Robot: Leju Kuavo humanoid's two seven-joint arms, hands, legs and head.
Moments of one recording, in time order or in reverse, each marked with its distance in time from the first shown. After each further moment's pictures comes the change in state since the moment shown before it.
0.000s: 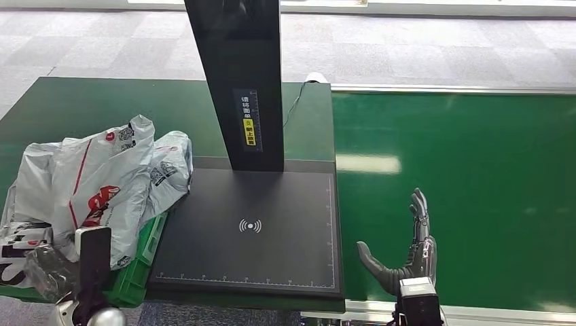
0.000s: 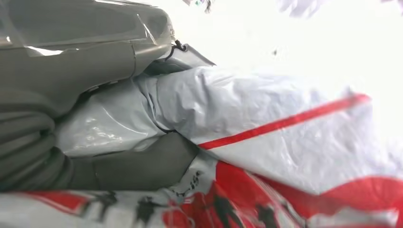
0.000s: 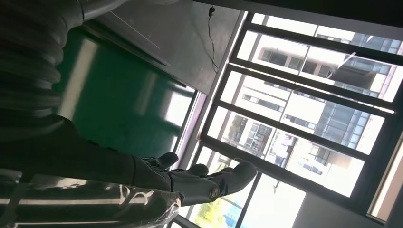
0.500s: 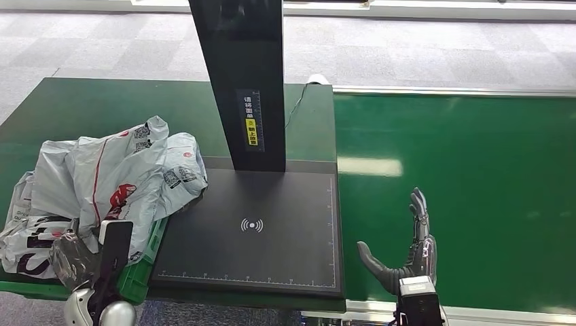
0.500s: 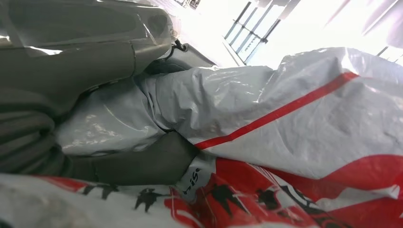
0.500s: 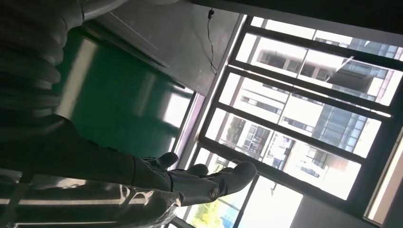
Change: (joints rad) left arm -0.031 0.084 -0.088 0.109 -0.031 -0.026 0.089; right arm -0.001 0.001 -0.012 -0.002 0.011 0.020 0.004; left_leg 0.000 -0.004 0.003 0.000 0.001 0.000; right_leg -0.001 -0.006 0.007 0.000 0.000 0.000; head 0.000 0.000
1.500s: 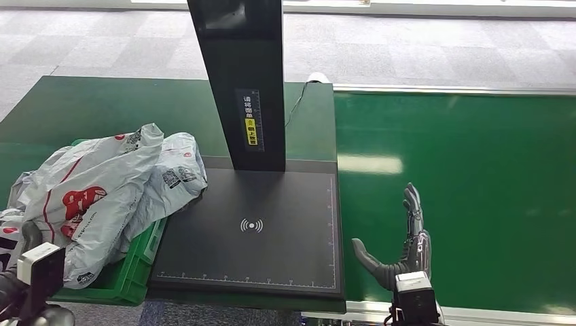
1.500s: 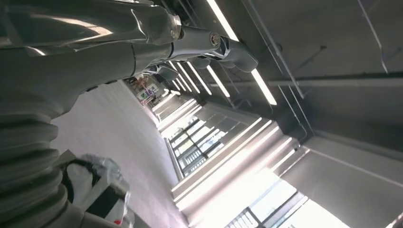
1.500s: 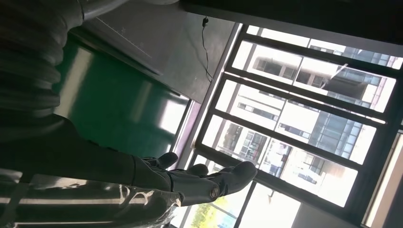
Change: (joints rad) left arm -0.077 -0.149 0.436 -0.301 0.137 0.106 -0.638; right arm -0.023 0.023 0.000 0.012 0.006 0.033 -0.007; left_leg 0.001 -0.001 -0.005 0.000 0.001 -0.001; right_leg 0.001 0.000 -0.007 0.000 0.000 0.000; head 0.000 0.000
